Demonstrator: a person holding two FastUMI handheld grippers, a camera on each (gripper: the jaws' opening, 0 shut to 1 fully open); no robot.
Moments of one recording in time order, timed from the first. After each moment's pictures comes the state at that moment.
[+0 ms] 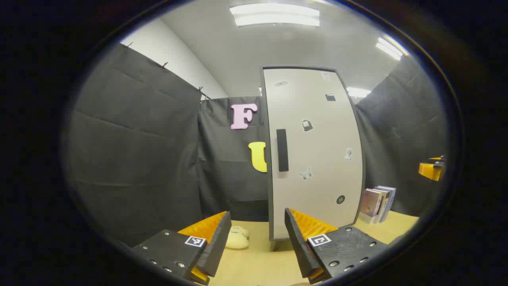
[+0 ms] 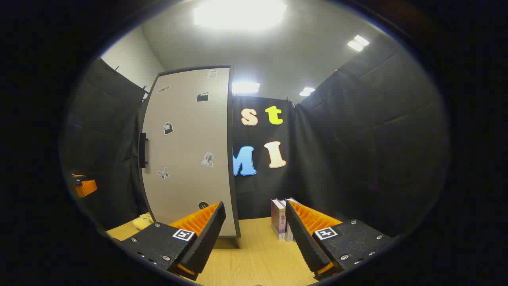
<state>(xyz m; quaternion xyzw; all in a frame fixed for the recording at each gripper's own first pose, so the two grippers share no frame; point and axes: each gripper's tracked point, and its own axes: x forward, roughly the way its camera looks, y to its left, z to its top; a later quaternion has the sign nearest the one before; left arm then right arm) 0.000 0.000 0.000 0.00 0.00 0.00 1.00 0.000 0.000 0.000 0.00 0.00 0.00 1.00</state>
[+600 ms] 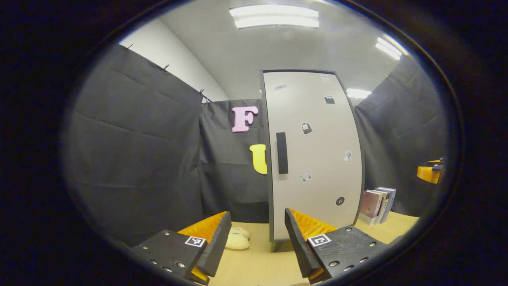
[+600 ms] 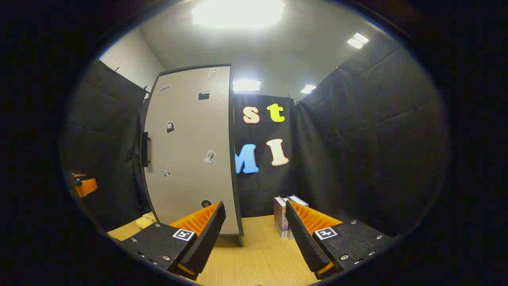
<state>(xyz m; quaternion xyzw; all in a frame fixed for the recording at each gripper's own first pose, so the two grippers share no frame) -0.005 0.000 0.002 0.00 0.00 0.01 1.00 0.000 0.005 -0.004 0.01 0.01 0.01 1.00</state>
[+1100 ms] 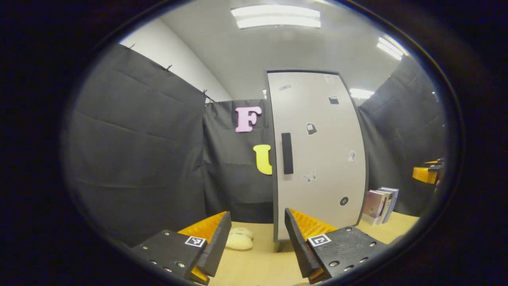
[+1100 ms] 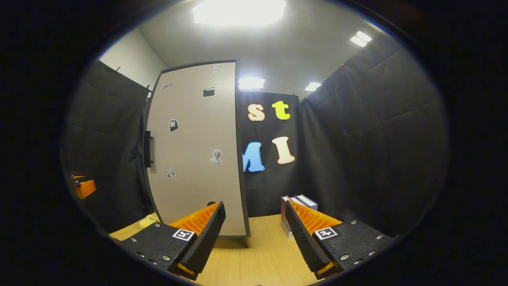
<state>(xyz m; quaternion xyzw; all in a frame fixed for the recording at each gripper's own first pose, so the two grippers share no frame) -0.005 0.008 0.001 0.00 0.00 0.02 1.00 0.026 0.033 -0.002 0.01 0.01 0.03 1.00</state>
